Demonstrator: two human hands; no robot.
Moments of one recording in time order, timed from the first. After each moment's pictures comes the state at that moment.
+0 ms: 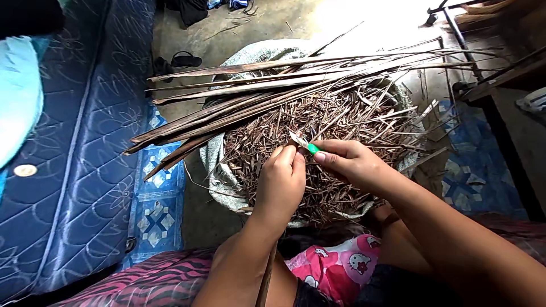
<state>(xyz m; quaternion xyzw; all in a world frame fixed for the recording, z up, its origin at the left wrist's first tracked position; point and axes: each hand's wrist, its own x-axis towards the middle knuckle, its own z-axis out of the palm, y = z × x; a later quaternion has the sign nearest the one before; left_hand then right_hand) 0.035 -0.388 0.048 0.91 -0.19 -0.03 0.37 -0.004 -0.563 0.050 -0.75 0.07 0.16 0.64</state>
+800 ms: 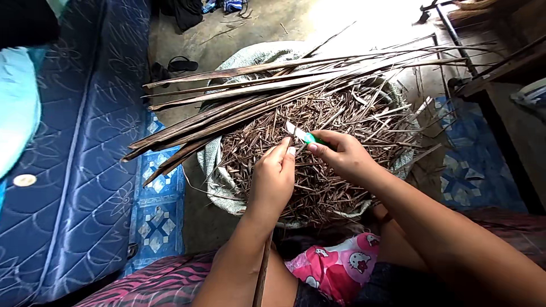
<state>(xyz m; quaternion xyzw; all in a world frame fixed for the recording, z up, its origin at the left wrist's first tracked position) 0.043 -0.384 0.047 0.90 -0.16 -0.09 0.40 0.006 -0.564 0.029 -0.84 0.10 0.08 0.53</state>
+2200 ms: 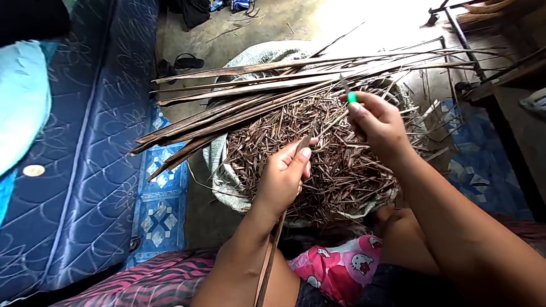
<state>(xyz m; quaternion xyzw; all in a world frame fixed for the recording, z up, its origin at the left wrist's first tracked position) 0.043 -0.382 0.061 0.70 -0.08 -0.30 0.64 0.018 -0.602 0.023 -0.79 0.08 -0.11 0.60</state>
